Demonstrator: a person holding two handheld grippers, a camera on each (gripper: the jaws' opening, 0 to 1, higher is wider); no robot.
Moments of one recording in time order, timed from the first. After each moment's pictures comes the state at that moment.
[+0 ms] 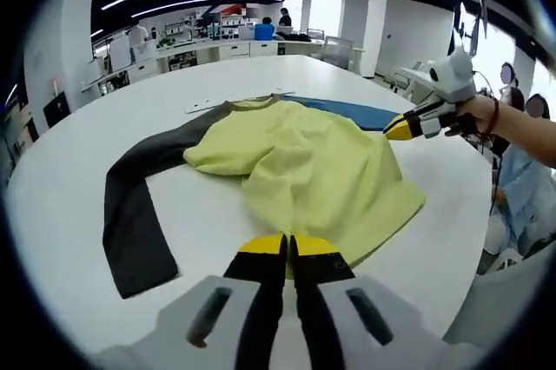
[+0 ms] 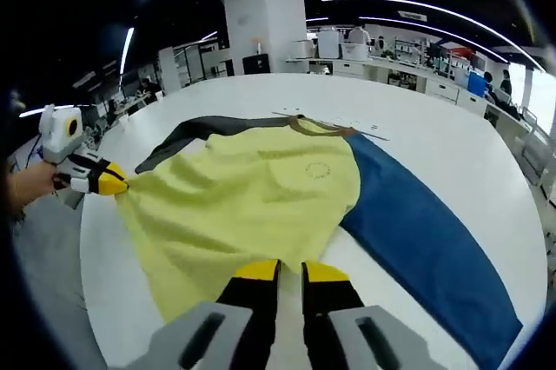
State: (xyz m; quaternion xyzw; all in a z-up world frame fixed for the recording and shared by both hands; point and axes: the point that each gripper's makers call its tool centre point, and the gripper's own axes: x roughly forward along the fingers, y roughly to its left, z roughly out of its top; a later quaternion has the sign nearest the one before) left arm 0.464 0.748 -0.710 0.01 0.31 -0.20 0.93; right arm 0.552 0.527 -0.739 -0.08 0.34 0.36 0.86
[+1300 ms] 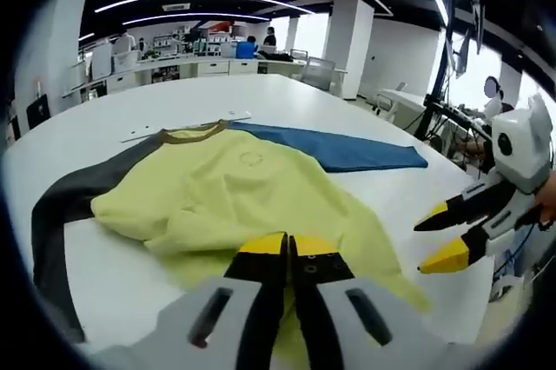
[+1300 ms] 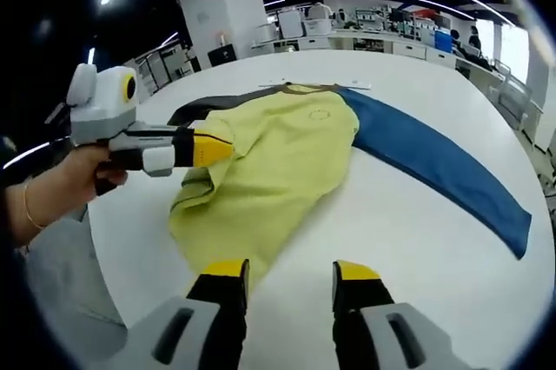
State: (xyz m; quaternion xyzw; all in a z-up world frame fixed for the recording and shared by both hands) left arm 0.538 0.627 -0.737 -0.01 0.27 -0.24 0.93; right arm 0.459 0.513 -0.757 -0.03 0.41 0.29 0.86
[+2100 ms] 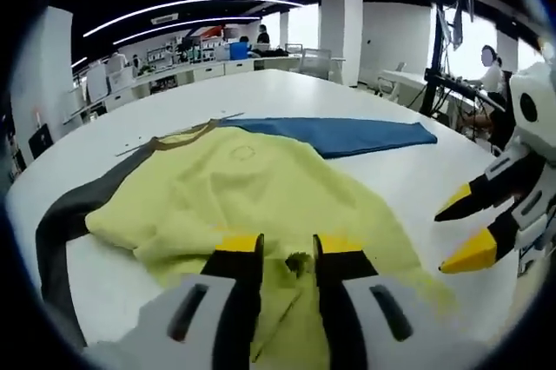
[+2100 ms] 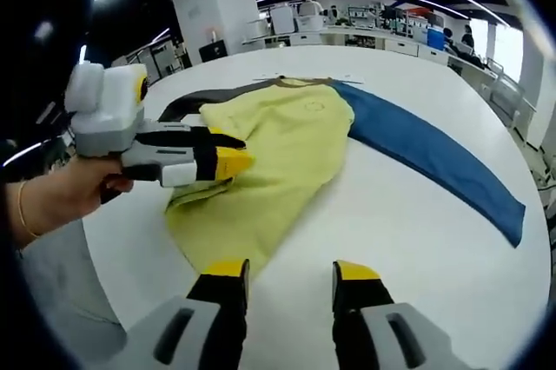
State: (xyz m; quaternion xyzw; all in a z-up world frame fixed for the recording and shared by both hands) left arm 0.536 0.619 -0.736 0.06 0.25 -0.24 0.94; right arm 0.452 0.513 -0.758 -0.04 0.42 0.27 0.87
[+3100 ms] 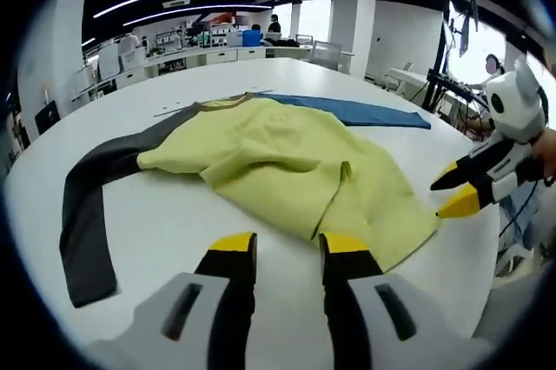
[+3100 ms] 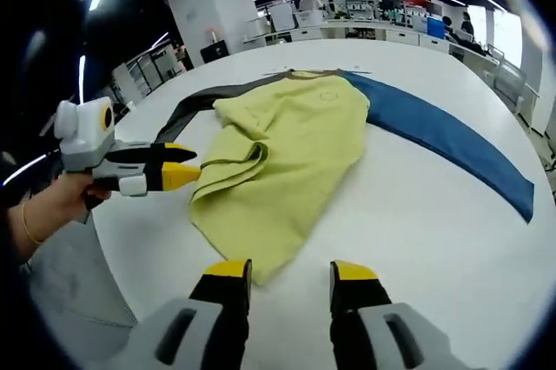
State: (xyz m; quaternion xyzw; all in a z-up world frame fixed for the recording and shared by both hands) left arm 0.479 0.697 -0.759 0.03 0.30 -0.22 0.93; right arm 0.424 0.533 -0.764 -0.02 0.43 0.28 0.86
